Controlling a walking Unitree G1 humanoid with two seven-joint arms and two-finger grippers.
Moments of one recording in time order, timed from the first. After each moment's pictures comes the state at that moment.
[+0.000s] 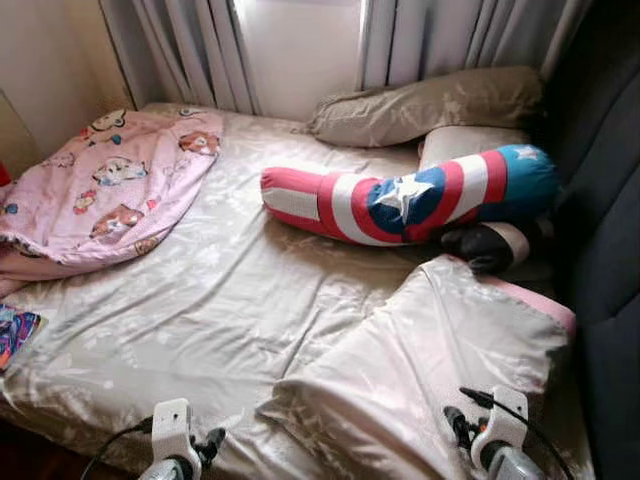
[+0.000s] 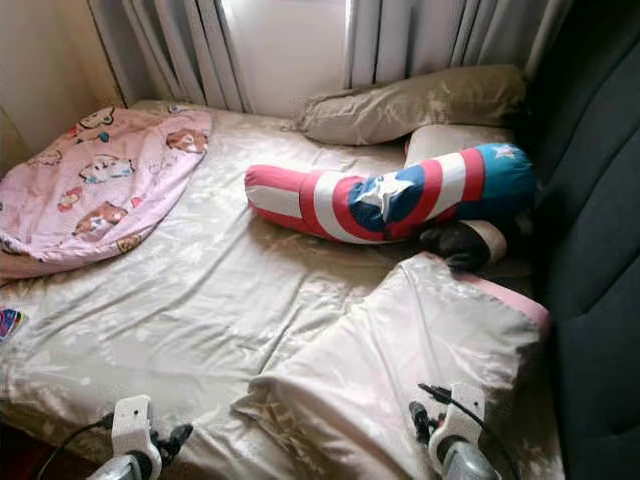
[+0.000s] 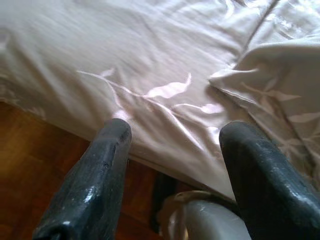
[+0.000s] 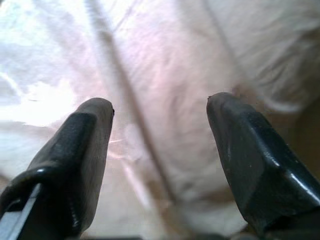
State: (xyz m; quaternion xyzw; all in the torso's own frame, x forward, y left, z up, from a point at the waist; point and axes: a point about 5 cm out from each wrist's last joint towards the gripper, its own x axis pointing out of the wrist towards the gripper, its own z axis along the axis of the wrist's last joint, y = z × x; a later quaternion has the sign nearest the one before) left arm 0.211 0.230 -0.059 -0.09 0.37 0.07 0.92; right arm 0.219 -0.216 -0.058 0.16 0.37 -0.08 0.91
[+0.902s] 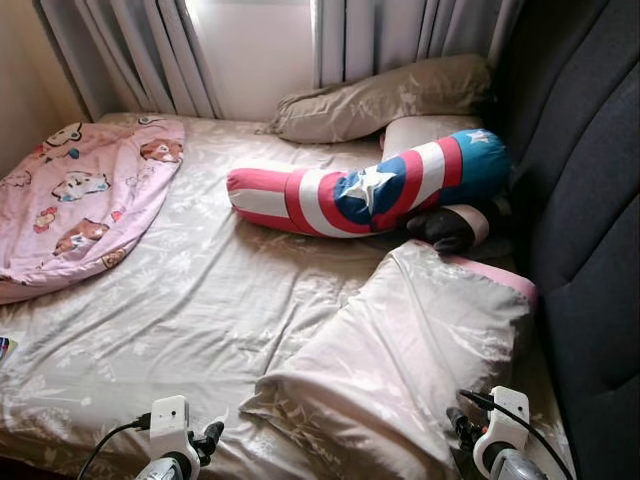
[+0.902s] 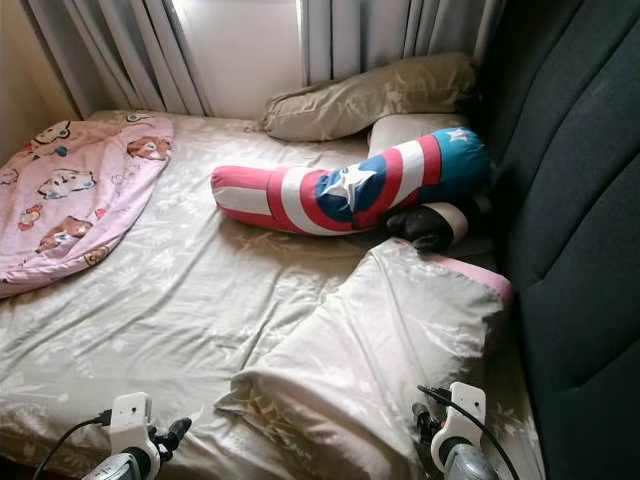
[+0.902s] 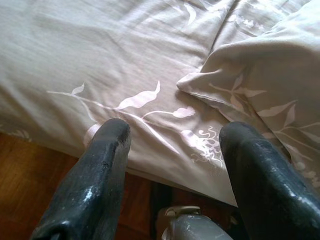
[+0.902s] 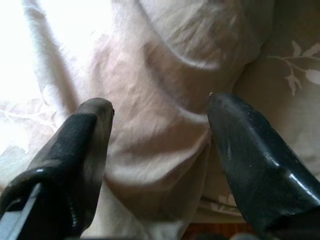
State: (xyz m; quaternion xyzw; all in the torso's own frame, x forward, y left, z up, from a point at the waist) left arm 0.214 0.230 -0.055 -0.08 0.34 0.06 0.93; right arm 0.217 -0.220 -0.058 0.13 0.36 -0.08 0.92
